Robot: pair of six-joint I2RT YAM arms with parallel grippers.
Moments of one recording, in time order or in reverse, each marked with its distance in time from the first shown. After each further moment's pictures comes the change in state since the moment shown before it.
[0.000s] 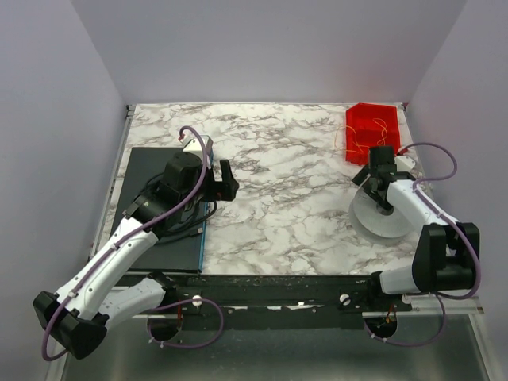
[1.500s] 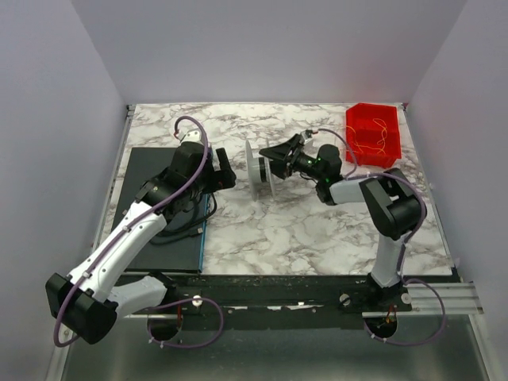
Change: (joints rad) left arm 0.051 0.132 0.050 -0.039 -0.053 -0.157; right arm 0.372 0.473 0.020 1.470 -1.061 0.642
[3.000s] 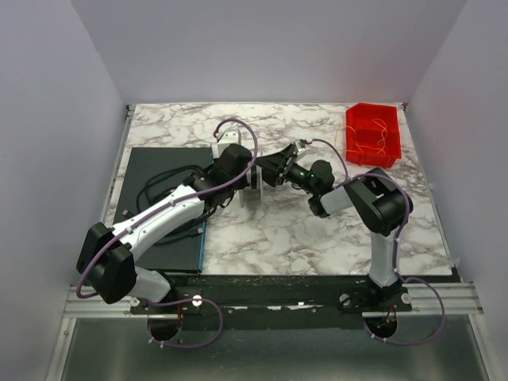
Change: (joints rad) left arm -0.177 0.288 0.026 0.234 -0.249 -0.008; right arm 0.115 0.160 -0.072 0.398 0.109 0.070
